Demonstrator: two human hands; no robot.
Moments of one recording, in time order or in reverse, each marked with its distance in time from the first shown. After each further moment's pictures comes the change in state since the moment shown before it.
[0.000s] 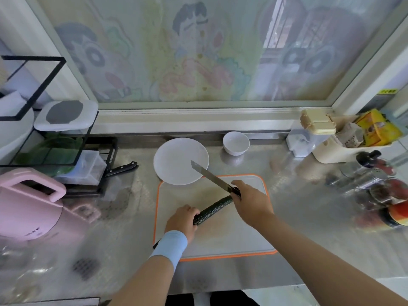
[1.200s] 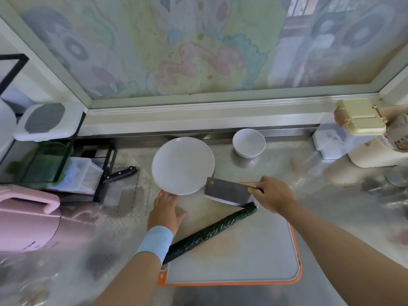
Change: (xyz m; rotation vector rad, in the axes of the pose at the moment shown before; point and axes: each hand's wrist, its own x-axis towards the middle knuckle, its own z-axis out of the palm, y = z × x) left_hand 0.071 -0.049 -0.017 0.075 0.163 -0.259; right_hand 0.122 0.096 0.028 -0.121 -0.207 -0.055
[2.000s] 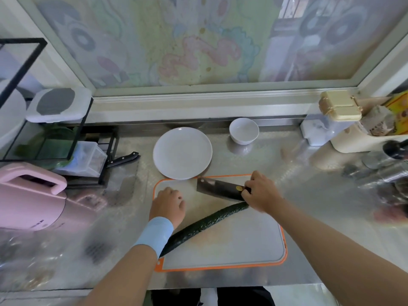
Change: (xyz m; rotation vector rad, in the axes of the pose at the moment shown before) left_hand -0.054 0.005 -0.021 -0.019 -0.049 0.057; right_hand -0.066 -0.043 0.013 -0.049 -0.016 0.003
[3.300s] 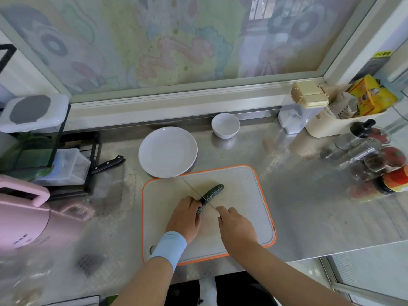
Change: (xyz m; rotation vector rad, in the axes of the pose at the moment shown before) left_hand -0.028 0.027 0.071 -0.093 0.175 0.444; right_hand -0.115 -0.091 0.044 0.141 -0.017 0.140
